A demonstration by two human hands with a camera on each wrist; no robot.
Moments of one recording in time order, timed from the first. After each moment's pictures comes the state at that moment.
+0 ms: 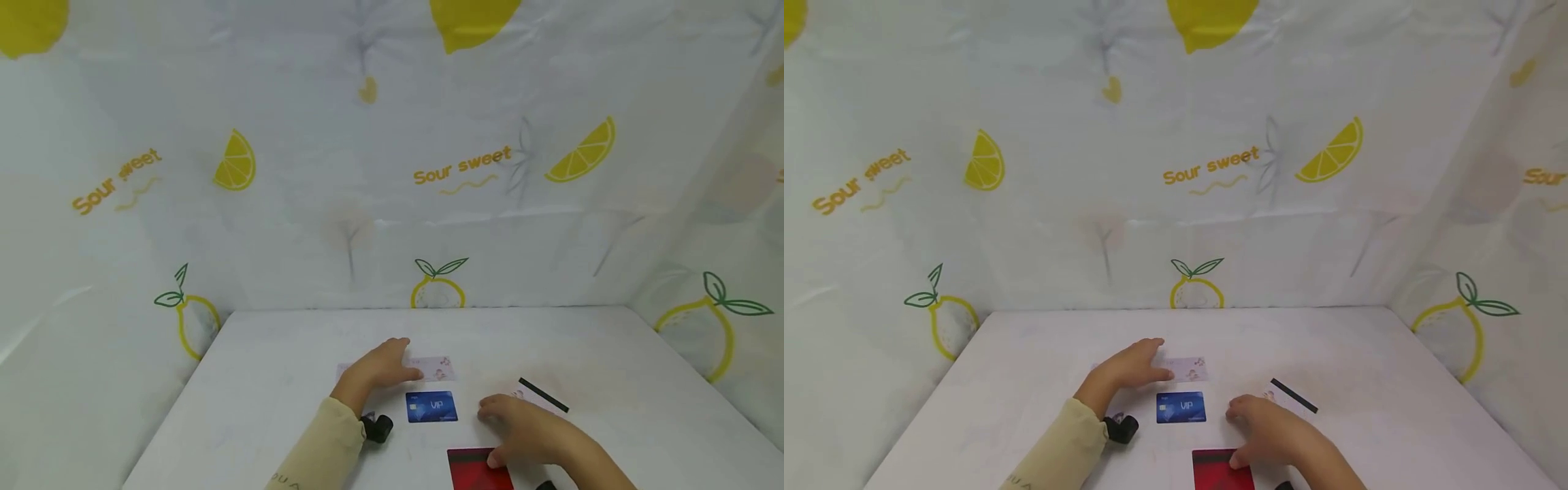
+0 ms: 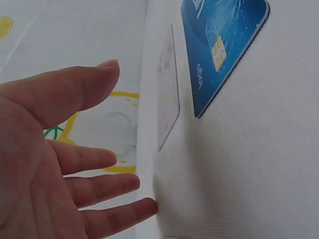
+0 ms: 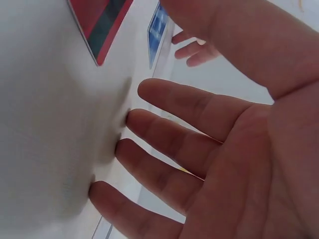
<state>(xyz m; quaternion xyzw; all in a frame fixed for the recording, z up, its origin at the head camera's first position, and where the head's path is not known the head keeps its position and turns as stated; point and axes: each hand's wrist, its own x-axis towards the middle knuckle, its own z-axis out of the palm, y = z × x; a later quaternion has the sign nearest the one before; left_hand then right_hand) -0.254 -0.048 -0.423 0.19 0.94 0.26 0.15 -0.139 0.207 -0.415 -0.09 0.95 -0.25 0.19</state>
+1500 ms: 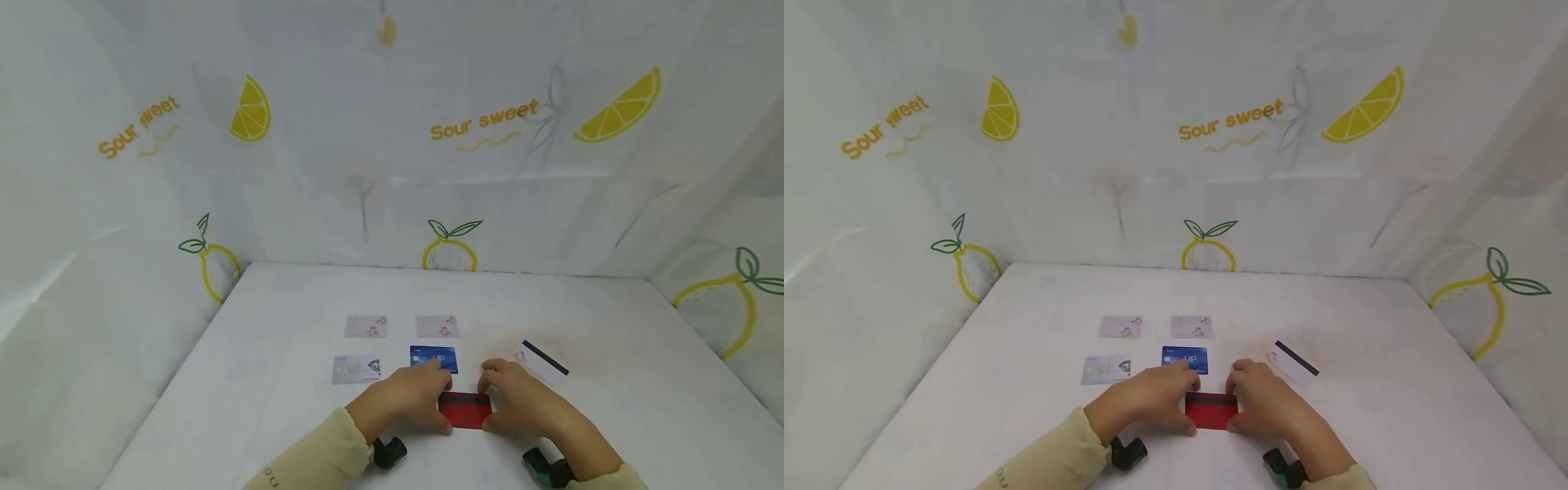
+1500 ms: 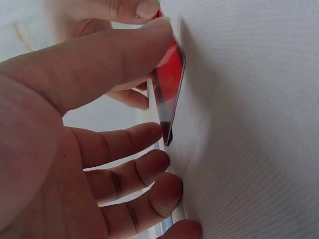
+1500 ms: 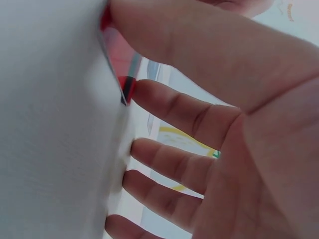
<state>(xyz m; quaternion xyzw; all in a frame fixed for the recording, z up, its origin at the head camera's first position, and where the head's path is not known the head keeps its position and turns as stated) -0.143 -0.013 -0.417 0.30 0.93 0.11 0.17 -0.125 0.199 -0.422 -0.14 0.96 -0.19 0.12</state>
